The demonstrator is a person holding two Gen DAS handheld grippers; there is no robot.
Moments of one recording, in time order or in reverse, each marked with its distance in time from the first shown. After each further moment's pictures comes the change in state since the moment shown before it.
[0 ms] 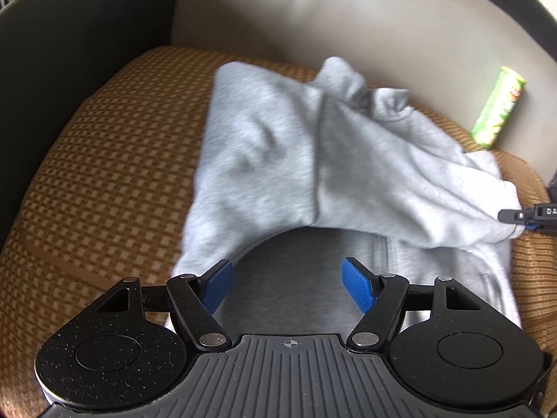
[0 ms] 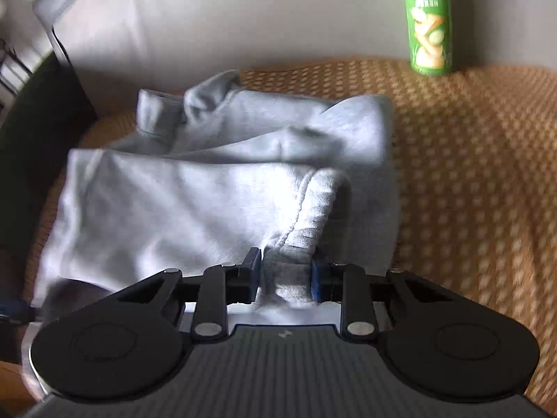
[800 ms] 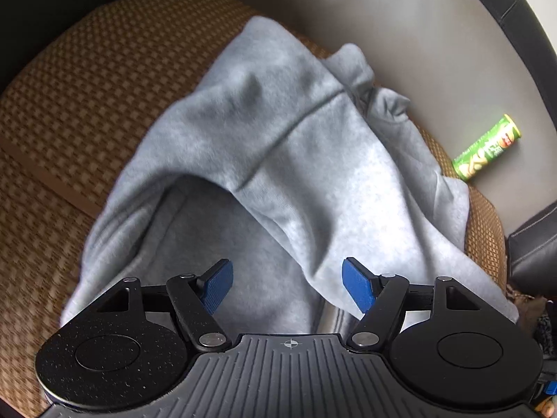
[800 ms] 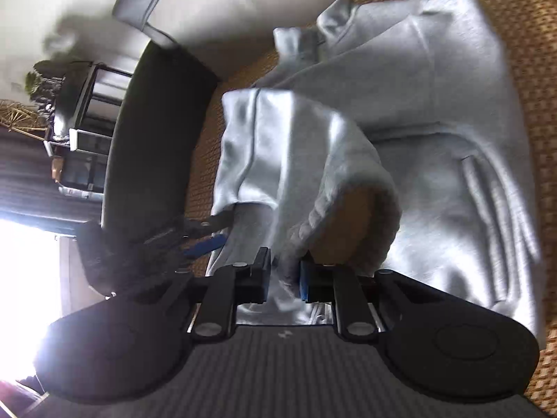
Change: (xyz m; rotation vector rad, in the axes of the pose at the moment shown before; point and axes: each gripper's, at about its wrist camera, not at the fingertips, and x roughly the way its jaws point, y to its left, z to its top) left arm 0.015 0.015 -0.013 -0.283 0.090 -0.113; right arm -0.072 0.065 -0.083 0.189 0.161 0.405
